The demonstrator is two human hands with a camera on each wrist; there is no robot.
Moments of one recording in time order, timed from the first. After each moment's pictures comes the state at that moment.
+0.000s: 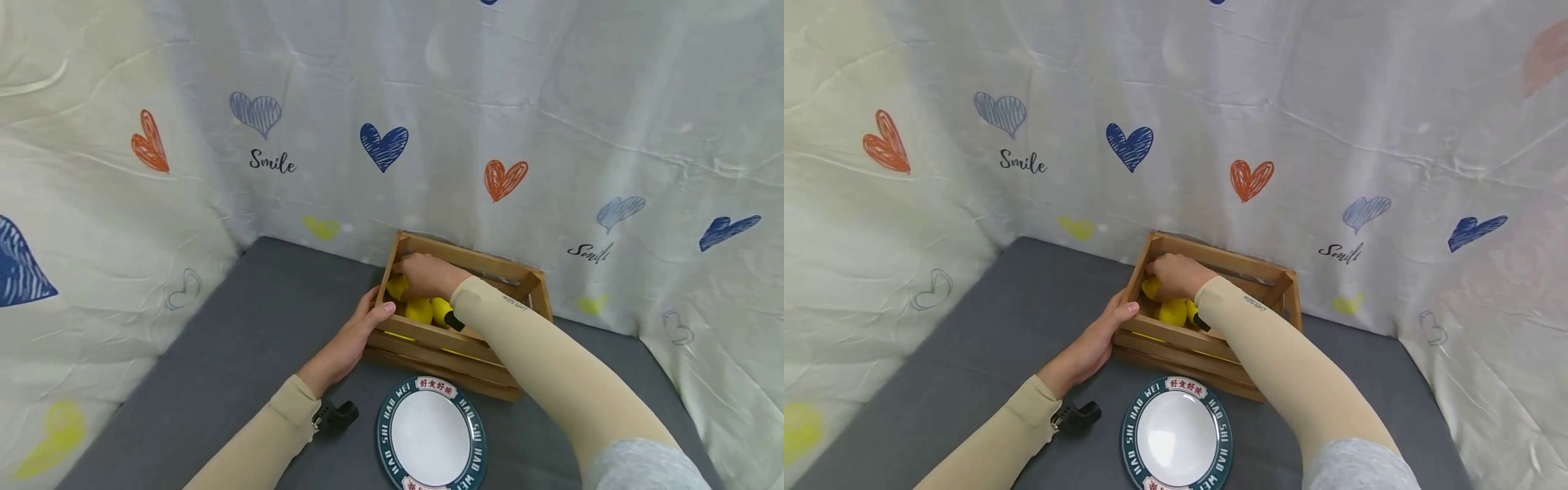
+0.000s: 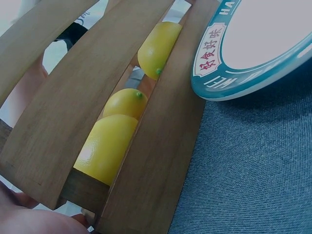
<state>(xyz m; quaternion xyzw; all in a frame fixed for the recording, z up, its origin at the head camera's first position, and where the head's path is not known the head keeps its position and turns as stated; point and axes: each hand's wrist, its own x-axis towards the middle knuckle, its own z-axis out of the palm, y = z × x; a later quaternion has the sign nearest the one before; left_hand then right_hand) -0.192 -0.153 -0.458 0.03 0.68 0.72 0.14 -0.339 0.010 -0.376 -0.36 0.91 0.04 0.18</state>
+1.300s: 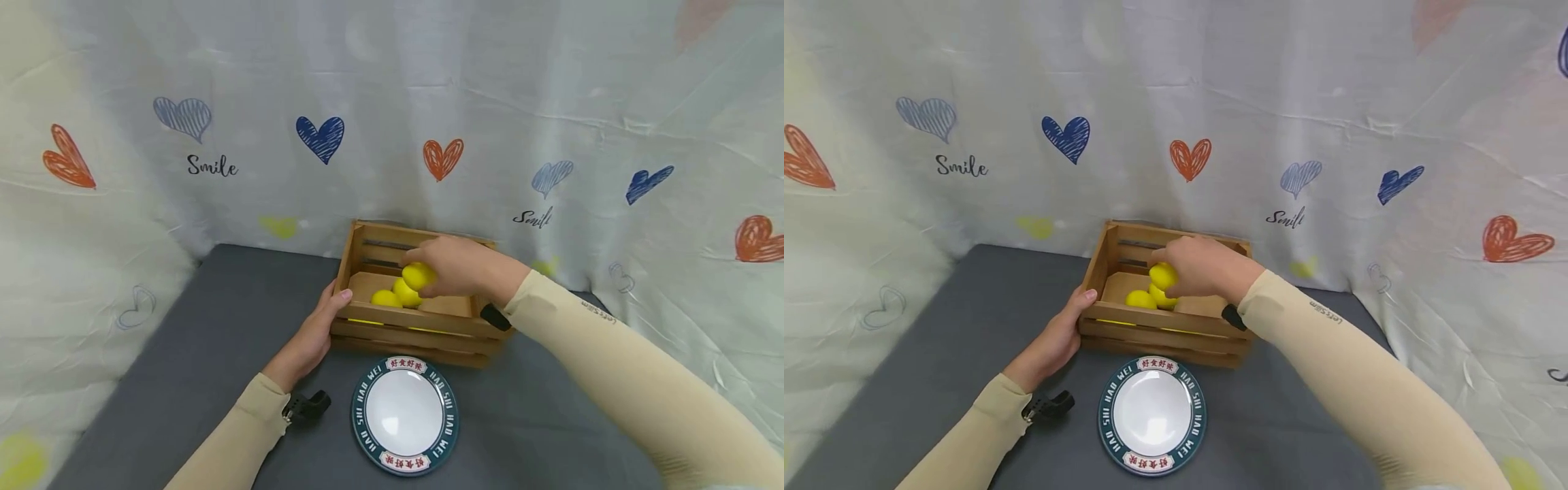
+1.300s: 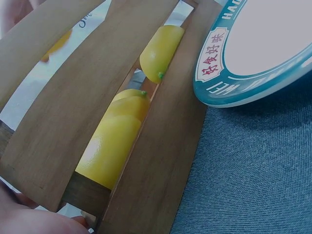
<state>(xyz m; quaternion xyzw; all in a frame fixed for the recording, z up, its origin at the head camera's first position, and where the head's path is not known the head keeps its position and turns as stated) -0.199 -0.147 -0.458 0.02 0.71 0.68 0.16 -0.248 0.109 -0.279 -0.33 0.94 0.00 0.12</state>
